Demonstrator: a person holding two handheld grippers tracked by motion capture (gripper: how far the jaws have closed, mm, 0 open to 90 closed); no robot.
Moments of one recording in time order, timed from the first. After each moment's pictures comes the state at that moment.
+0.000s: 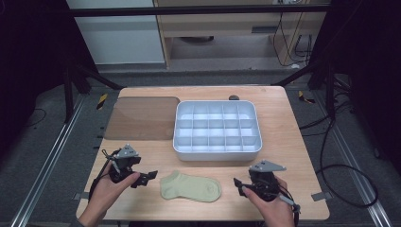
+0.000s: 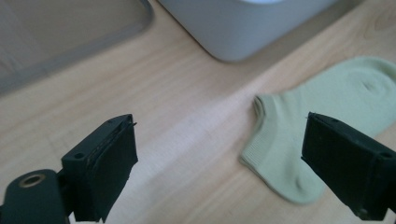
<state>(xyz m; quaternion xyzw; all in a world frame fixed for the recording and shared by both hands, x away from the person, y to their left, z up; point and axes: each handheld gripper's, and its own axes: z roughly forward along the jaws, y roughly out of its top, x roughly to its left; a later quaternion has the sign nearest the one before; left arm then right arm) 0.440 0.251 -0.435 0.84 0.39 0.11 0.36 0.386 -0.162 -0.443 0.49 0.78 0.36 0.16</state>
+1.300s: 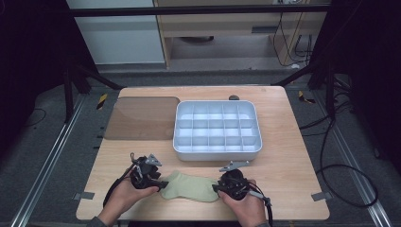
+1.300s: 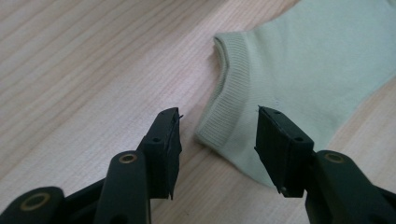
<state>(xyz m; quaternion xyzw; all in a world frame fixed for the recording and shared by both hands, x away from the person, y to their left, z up) 0.450 0.208 -0.467 0.90 0.36 0.06 0.25 0.406 -0.097 -0.467 0.47 0.82 0.33 0.06</state>
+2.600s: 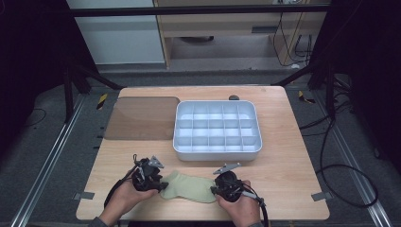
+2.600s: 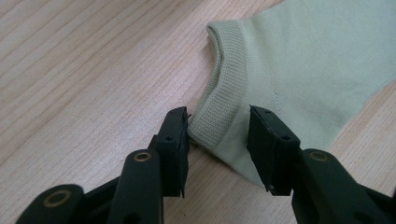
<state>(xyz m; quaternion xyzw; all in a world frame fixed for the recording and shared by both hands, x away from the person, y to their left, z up) 0.447 0.202 -0.474 0.91 0.35 0.06 0.23 0.409 -0.081 -0.481 0.46 0.84 0.29 0.07</state>
